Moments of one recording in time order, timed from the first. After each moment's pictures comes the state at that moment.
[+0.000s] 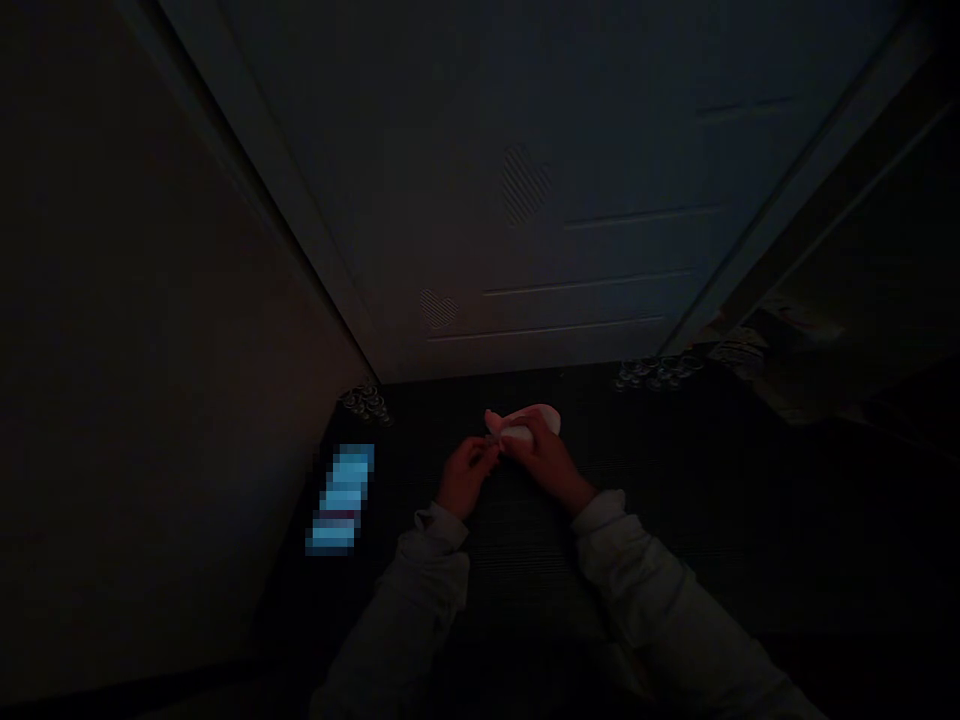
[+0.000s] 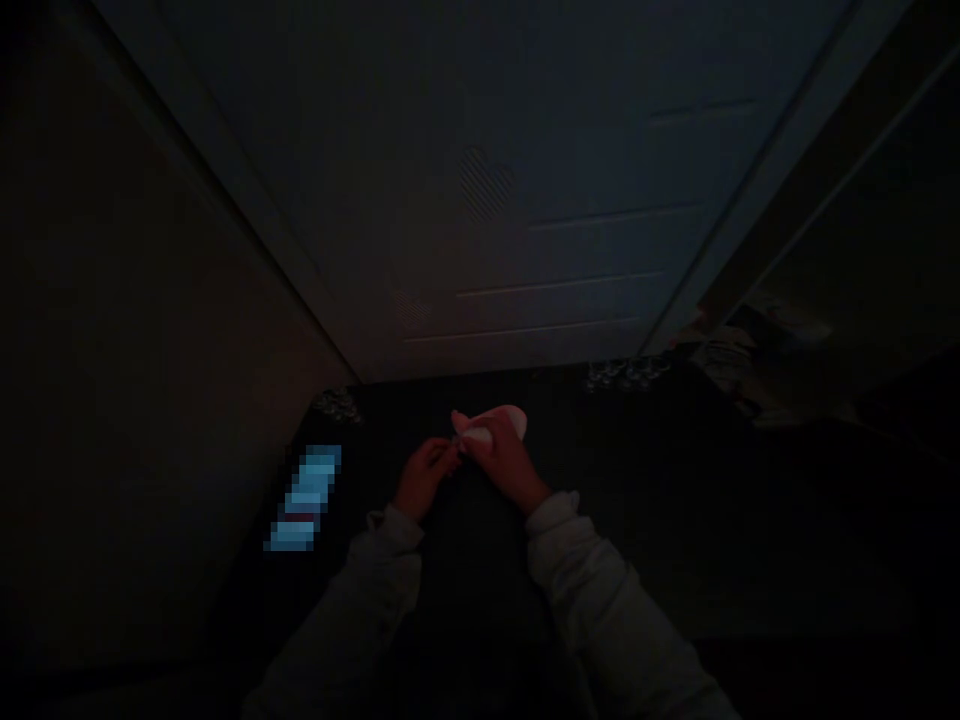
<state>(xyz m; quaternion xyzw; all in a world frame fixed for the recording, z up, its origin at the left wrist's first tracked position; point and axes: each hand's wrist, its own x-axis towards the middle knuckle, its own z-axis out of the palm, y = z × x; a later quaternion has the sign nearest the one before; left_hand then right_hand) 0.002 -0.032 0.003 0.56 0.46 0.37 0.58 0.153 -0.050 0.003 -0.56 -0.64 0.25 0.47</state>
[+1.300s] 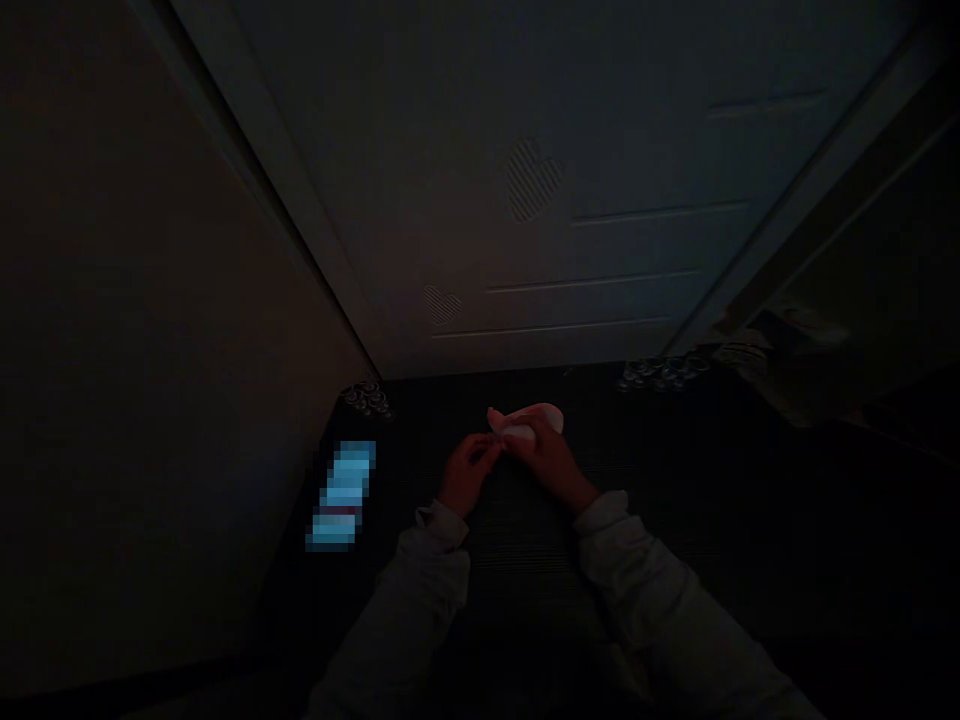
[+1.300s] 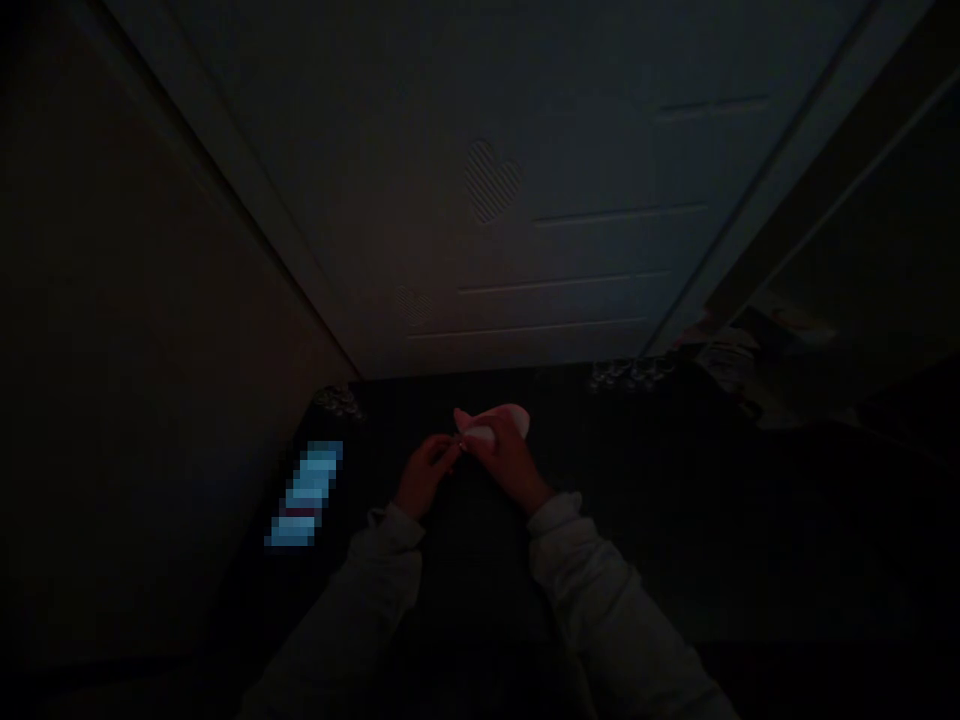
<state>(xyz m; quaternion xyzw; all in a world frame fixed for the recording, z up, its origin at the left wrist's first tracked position) 0.003 -0.032 0.001 0.56 0.45 0.39 0.57 0.152 -0.051 0.007 -0.56 -0.63 0.25 0.47</state>
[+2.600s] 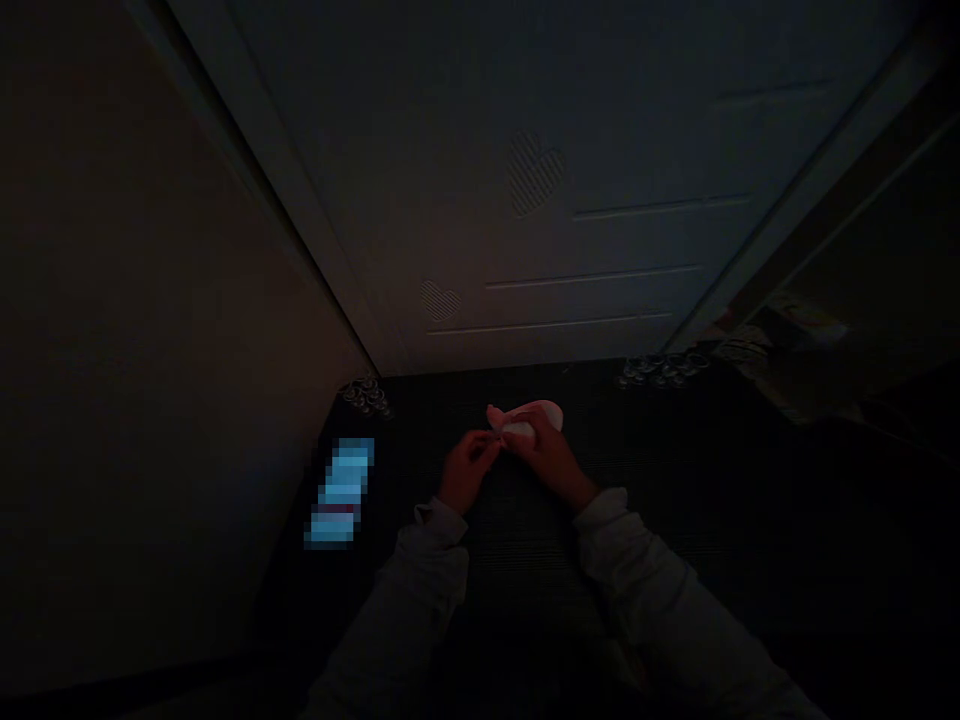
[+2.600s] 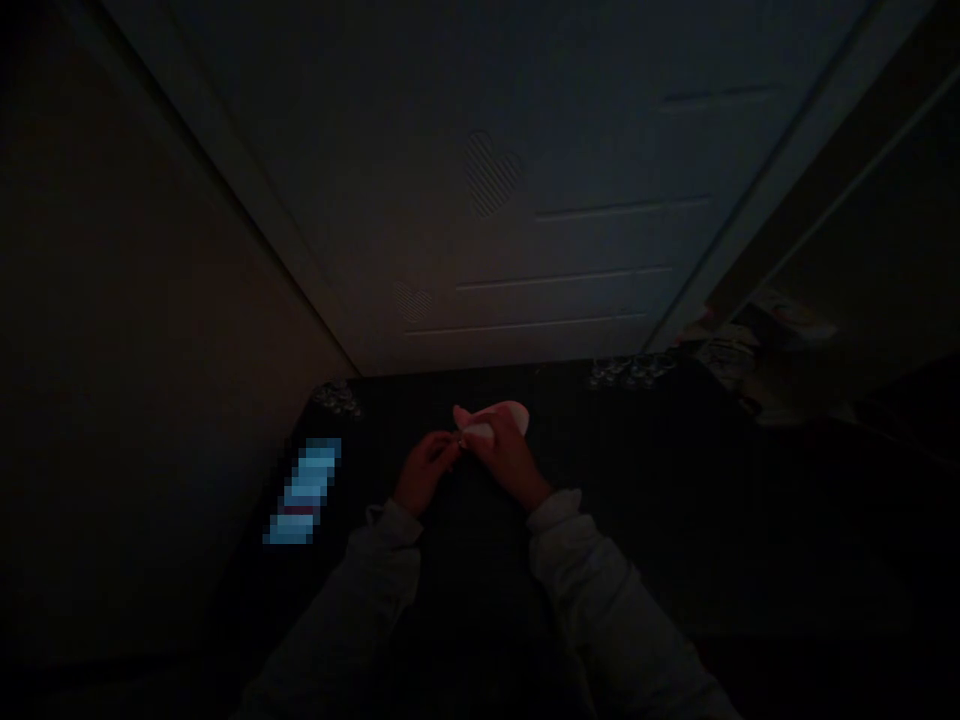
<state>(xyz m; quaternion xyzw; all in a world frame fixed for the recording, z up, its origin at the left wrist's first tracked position) 0.002 -0.031 -0.003 0.57 0.45 0.38 0.58 0.153 -0.050 0.005 -0.56 -0.64 0.25 0.47</state>
